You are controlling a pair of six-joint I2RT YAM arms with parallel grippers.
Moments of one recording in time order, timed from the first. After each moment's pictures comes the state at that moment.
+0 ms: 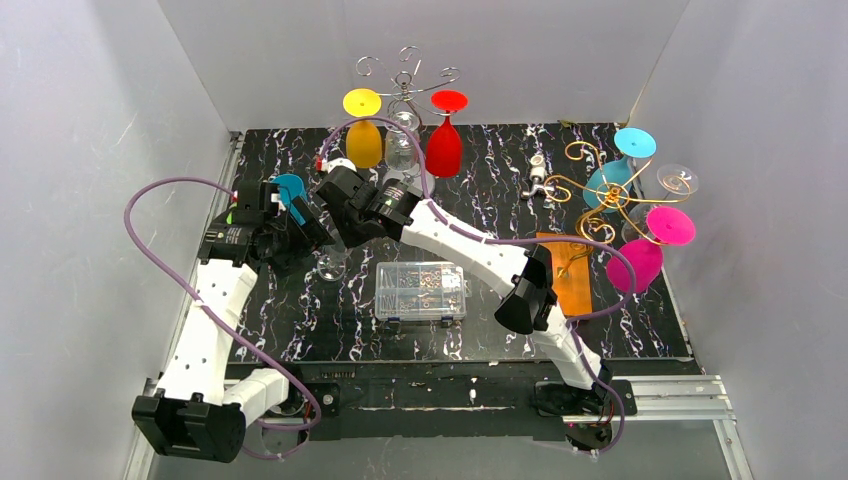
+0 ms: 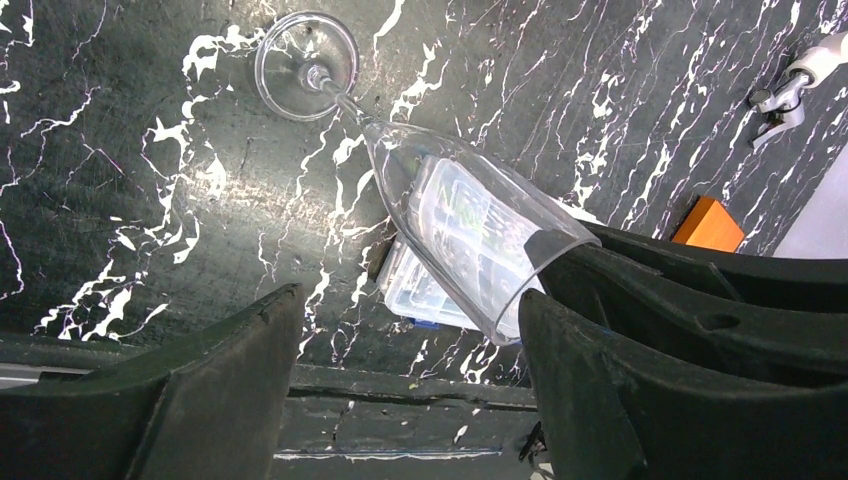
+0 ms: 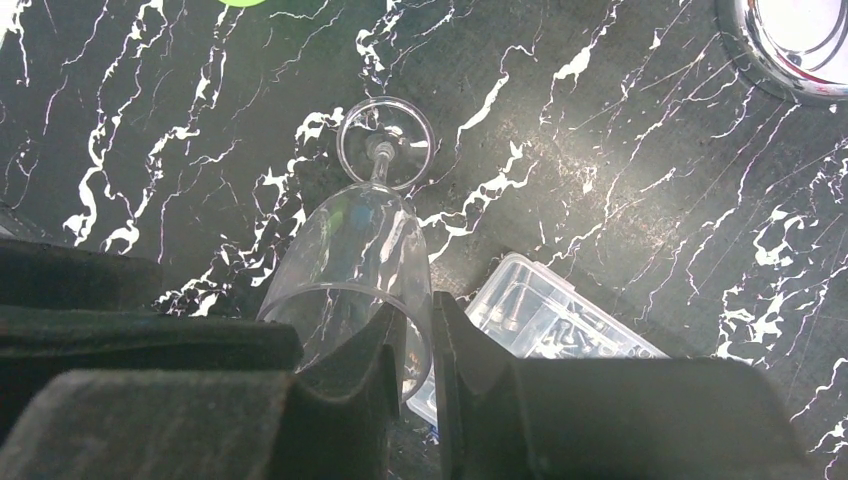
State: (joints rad) left arm -0.11 1.06 1.16 -1.05 0.09 -0.72; right arm 1.13 2.27 2.47 -1.05 0.22 0.44
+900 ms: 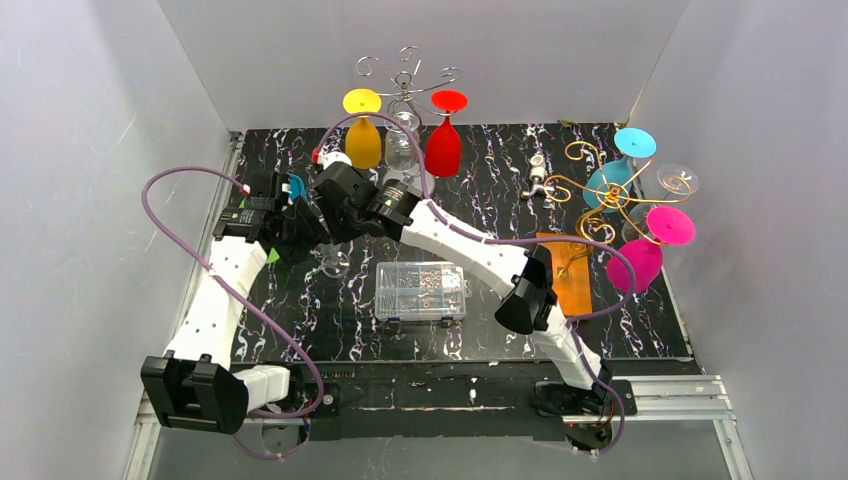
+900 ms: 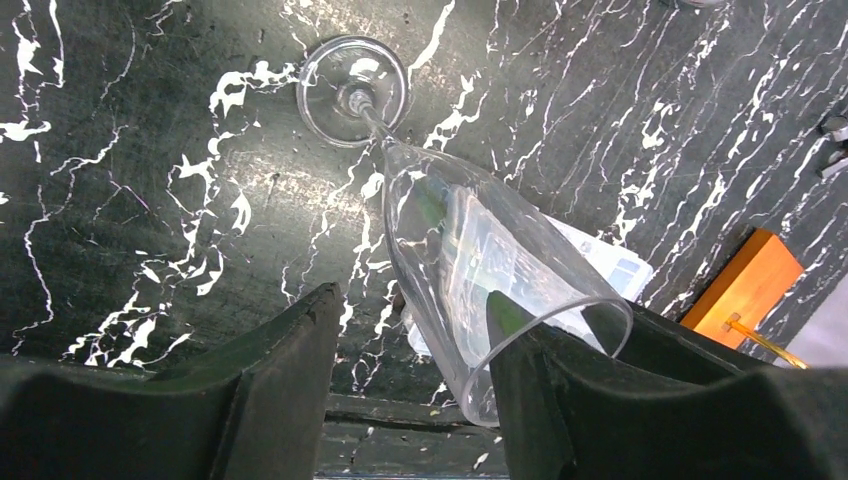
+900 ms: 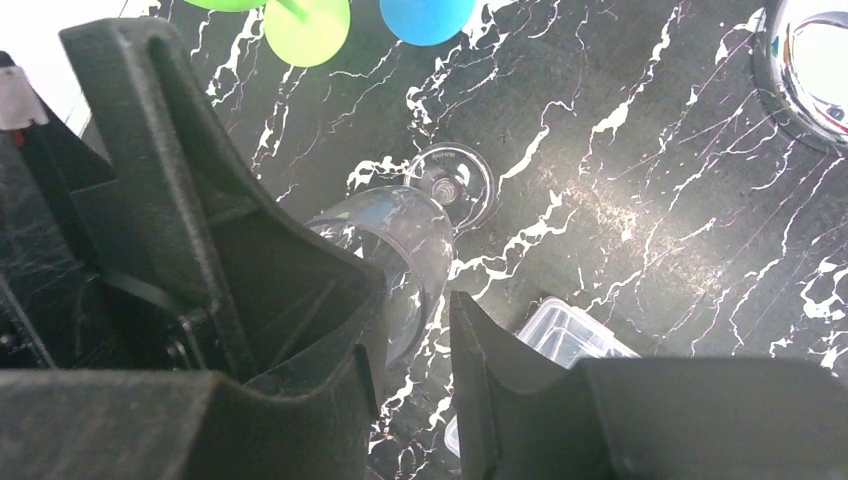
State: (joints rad) left arm -0.11 1.19 1.16 -0.99 0.04 -0.69; right arm 1.13 2.27 2.46 -0.94 0.20 0.46
